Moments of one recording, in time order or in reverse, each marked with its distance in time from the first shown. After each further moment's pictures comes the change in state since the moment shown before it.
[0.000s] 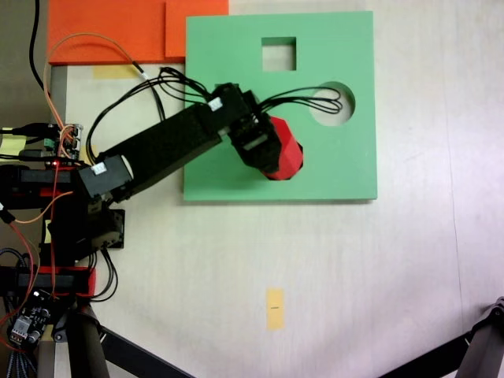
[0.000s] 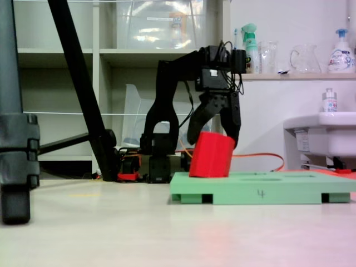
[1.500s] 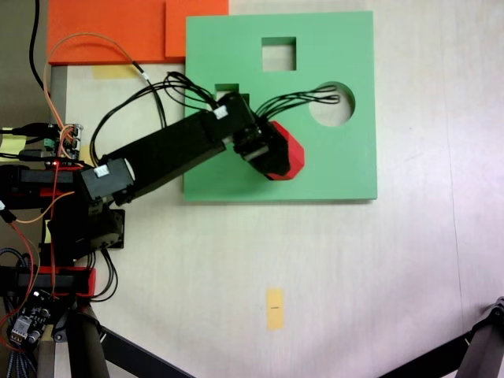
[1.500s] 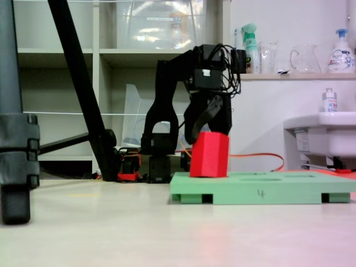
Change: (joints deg) arm 3.0 -1.1 -2.2 4.8 -27.2
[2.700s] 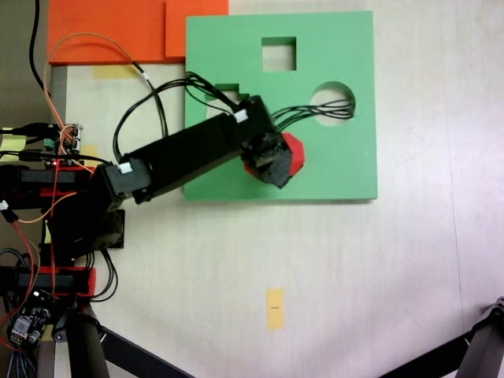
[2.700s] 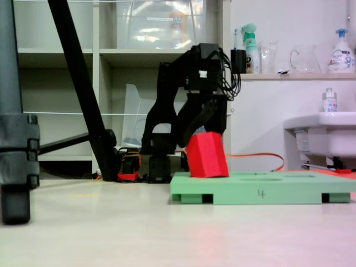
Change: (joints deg) arm 2.1 -9.9 -14.2 11.5 0.8
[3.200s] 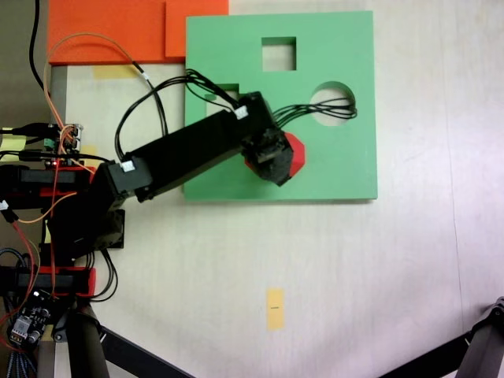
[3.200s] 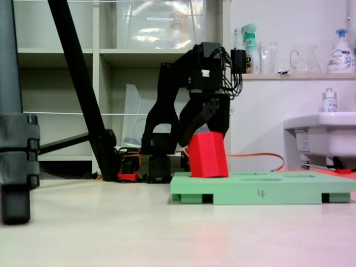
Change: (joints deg) arm -0.2 -1.4 -1.5 0.1 5.6
